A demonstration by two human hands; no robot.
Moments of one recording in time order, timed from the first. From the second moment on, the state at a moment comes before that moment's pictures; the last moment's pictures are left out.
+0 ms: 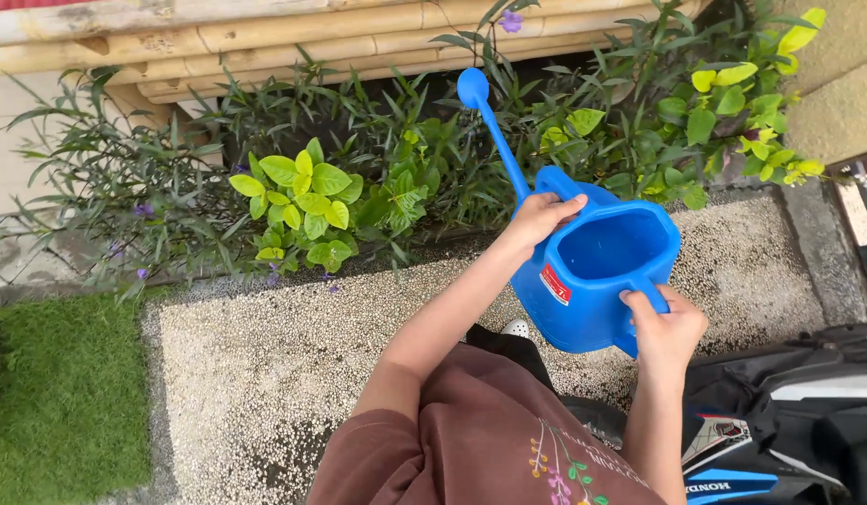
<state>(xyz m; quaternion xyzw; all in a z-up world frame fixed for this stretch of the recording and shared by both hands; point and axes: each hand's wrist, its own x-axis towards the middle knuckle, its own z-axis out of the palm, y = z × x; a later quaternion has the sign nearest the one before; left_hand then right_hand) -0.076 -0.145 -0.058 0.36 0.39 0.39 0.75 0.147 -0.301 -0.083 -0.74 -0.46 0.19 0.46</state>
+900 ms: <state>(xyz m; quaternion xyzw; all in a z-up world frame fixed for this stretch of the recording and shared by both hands) 0.032 -0.173 -0.092 0.32 0.36 0.21 0.85 0.210 -0.411 -0.097 -0.82 -0.32 0.17 0.44</state>
